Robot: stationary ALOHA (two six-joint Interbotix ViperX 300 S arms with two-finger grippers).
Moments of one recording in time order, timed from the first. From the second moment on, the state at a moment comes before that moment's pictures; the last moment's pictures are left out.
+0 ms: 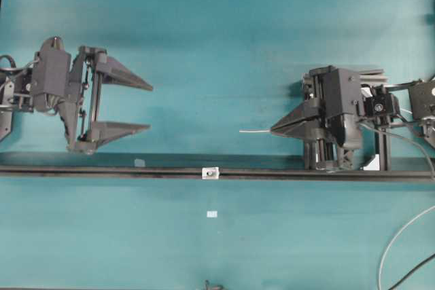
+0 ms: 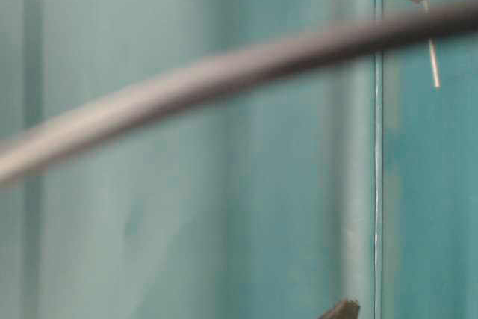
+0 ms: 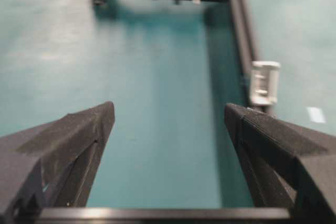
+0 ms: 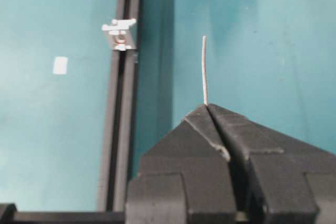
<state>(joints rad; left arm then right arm) -0.09 -0.31 1.17 -0.06 -0.58 -0.01 0.13 -0.24 1.01 0.08 -0.27 0.26</state>
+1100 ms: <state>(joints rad) -0.27 0.08 1.18 -0.10 -1.03 -0.08 0.52 0.04 0.99 0.78 -0.70 -0.06</state>
